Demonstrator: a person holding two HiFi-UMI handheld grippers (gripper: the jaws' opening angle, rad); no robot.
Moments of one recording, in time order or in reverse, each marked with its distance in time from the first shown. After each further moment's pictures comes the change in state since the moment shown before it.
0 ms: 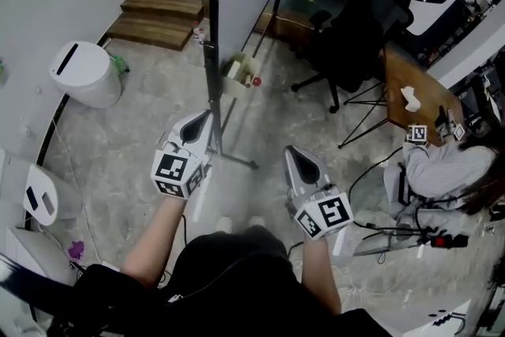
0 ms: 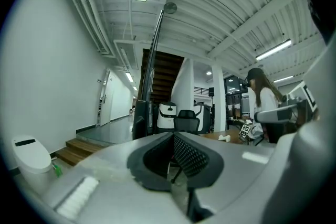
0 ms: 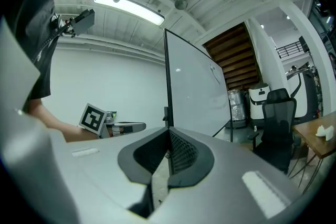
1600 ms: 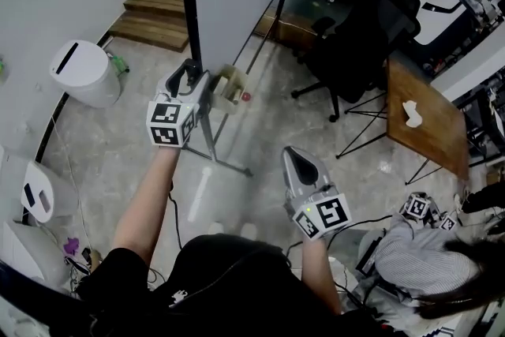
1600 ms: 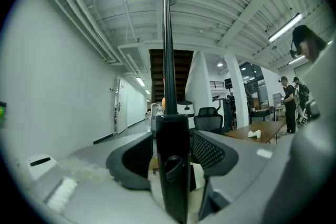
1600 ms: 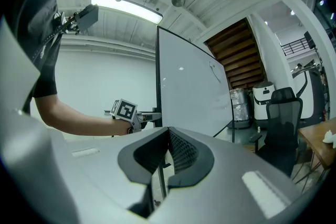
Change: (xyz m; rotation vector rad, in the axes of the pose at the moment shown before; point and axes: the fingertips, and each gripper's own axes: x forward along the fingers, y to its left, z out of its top) left arm 0.134 0.093 0.041 0.089 0.008 0.187; right arm 0.030 -0.072 0.010 -0.008 0.016 0.047
